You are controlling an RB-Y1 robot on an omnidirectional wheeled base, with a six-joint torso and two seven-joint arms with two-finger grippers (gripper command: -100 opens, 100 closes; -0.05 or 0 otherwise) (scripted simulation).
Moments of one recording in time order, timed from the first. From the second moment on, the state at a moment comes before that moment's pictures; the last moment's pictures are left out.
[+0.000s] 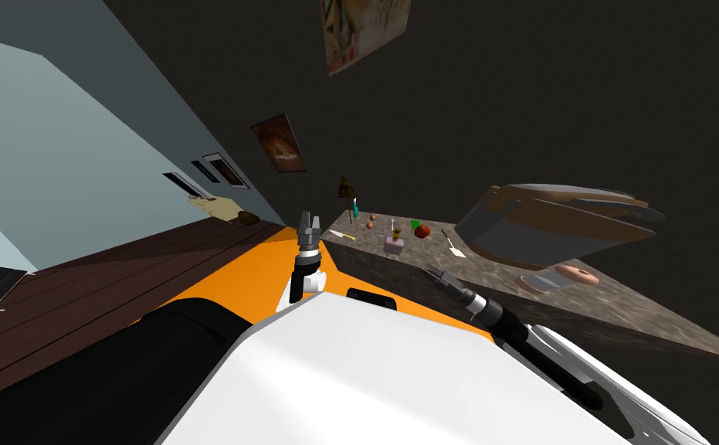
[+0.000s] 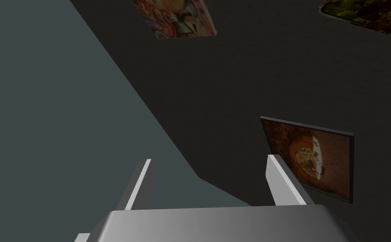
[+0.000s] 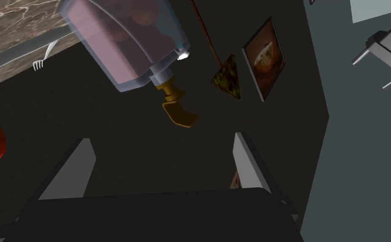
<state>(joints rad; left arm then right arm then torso) 0.53 0.01 0.03 -2.29 0.01 -0.57 -0.10 0.52 -0.90 0.11 -1.80 0.41 -0.73 0.05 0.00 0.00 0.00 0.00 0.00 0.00</state>
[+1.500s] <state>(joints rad) 0.53 0.01 0.03 -2.29 0.01 -0.57 -0.10 0.48 -1.33 0.21 -1.59 0.62 -0.81 0.07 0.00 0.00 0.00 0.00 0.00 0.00</state>
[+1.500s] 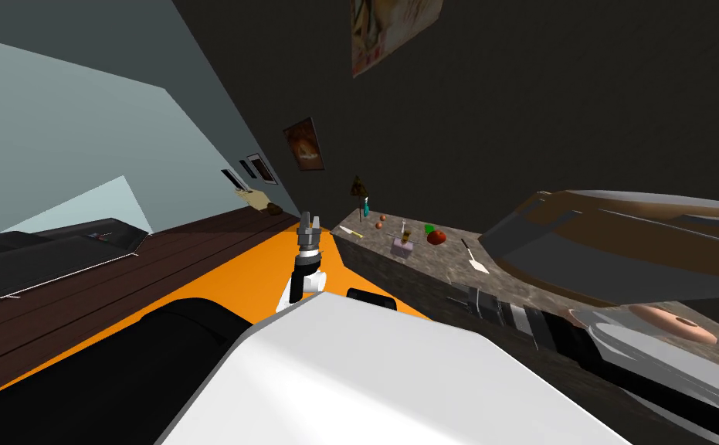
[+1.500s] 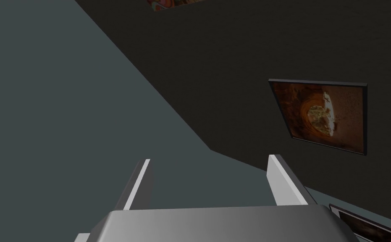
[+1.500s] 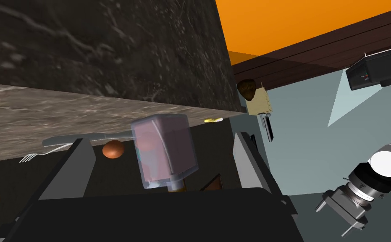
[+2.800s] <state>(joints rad) 0.53 0.01 0.03 -2.29 0.01 -0.57 -0.10 0.41 -1.70 0.30 -1.42 0.77 -0.90 0.03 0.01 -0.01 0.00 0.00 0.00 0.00</state>
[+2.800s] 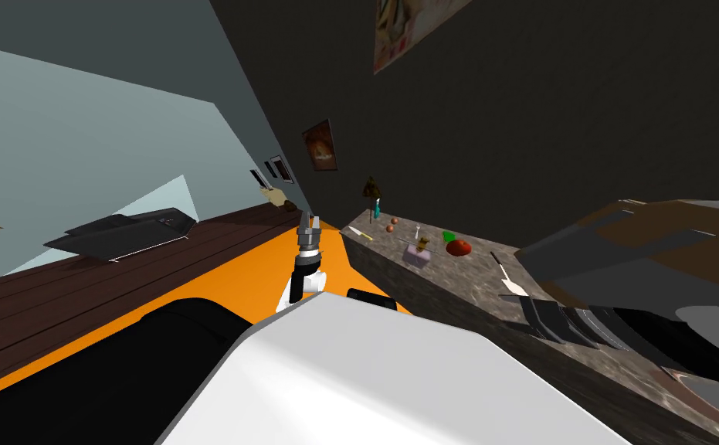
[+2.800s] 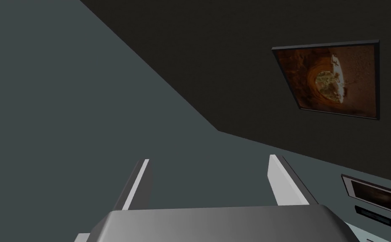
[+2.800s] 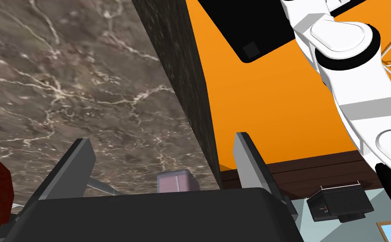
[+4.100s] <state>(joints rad) 0.53 0.01 0.03 -2.29 0.01 -0.57 -0.10 0.36 -1.87 0.32 -1.44 0.79 -0.98 0.02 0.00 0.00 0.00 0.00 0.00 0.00</state>
